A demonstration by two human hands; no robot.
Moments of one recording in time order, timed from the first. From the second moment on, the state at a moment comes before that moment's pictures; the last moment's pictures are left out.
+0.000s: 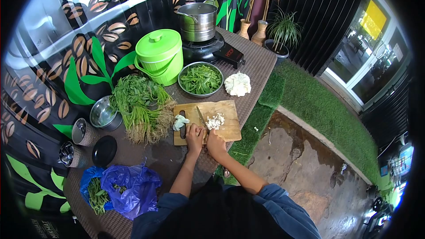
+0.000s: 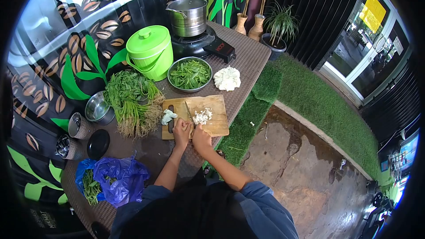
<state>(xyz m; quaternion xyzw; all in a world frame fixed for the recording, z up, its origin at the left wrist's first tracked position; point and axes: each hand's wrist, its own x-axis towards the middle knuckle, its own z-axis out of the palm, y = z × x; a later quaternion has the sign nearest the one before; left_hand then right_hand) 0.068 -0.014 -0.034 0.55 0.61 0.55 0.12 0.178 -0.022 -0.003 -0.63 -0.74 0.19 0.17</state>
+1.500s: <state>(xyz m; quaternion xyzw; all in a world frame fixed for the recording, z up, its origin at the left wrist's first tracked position) 0.088 0.011 -0.020 0.58 0.63 0.51 0.09 0.227 0.006 0.021 -0.67 -0.70 0.24 0.08</state>
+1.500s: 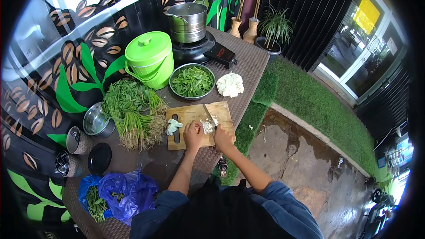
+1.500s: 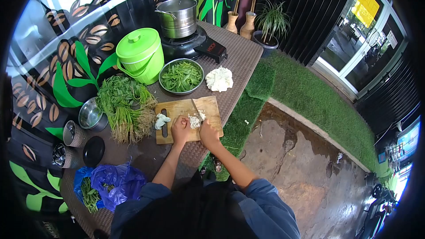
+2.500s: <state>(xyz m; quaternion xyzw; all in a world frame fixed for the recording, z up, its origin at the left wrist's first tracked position) 0.087 0.009 -0.016 0.61 0.60 0.51 0.10 0.220 0.001 0.012 -0.66 -0.72 0.19 0.10</state>
